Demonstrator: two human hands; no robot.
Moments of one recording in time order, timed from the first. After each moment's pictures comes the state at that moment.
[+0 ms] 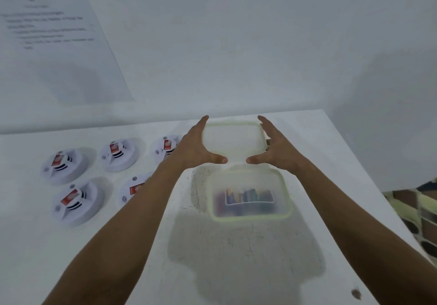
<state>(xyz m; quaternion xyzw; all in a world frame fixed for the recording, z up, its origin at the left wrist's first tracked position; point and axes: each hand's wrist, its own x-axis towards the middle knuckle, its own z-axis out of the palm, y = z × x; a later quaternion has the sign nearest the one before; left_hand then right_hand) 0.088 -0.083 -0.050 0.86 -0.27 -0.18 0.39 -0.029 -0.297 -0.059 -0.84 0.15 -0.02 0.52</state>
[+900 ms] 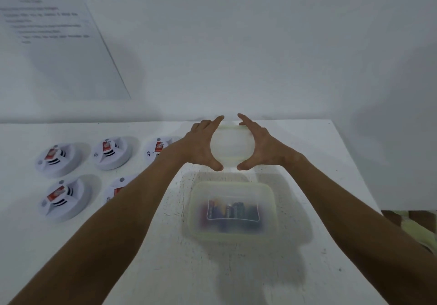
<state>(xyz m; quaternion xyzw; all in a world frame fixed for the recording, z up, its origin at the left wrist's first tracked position) 0.116 -0.126 -0.050 0.90 -0.37 -0.16 0.16 0.021 -0.328 -0.055 -0.92 0.02 0.06 0.38</state>
